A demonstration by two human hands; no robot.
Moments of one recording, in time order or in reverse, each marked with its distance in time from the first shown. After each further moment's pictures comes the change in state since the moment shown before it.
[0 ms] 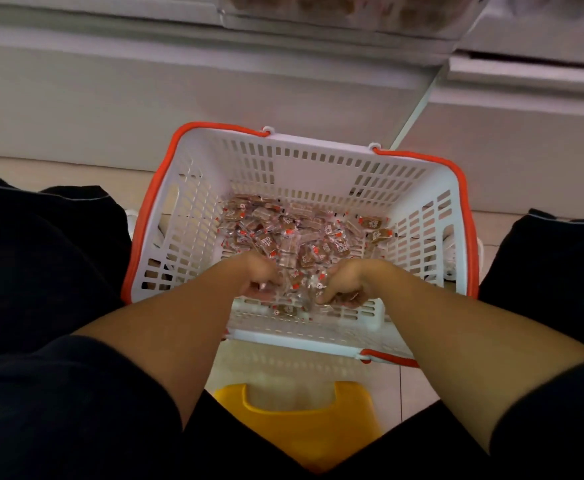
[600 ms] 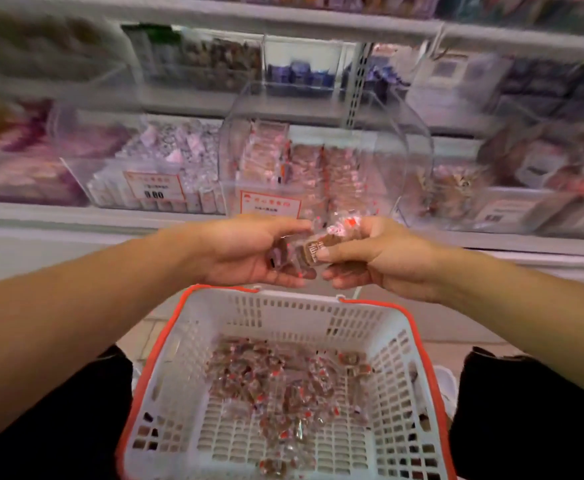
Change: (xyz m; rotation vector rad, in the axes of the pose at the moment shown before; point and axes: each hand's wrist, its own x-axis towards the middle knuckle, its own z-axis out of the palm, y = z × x) left_hand -0.259 0.197 -0.041 -0.160 -0.275 0.702; right_hand -0.280 -0.102 -0.071 0.496 0.366 -0.937
